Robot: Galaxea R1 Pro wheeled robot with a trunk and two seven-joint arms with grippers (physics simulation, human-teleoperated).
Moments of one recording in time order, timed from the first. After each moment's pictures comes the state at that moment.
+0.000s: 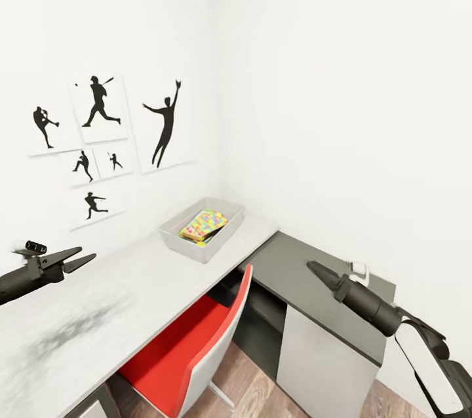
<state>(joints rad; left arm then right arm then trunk) -0.59 0.60 0.25 -0.82 0.52 0.82 -1.54 -0.27 -0.29 -0.02 -1.39 -0.89 0.43 0.84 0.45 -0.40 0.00</state>
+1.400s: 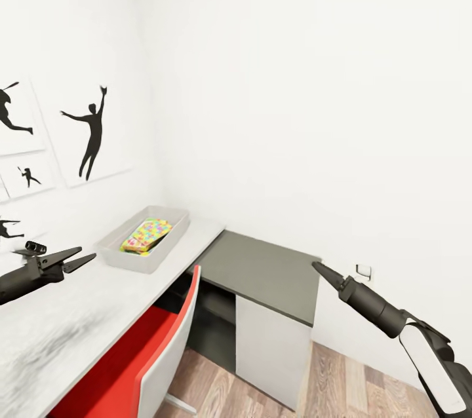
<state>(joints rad) -0.59 0.60 0.25 -0.82 0.52 0.82 -1.54 -0.27 -0.29 -0.06 -1.36 -0.89 0.43 0.85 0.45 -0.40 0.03</state>
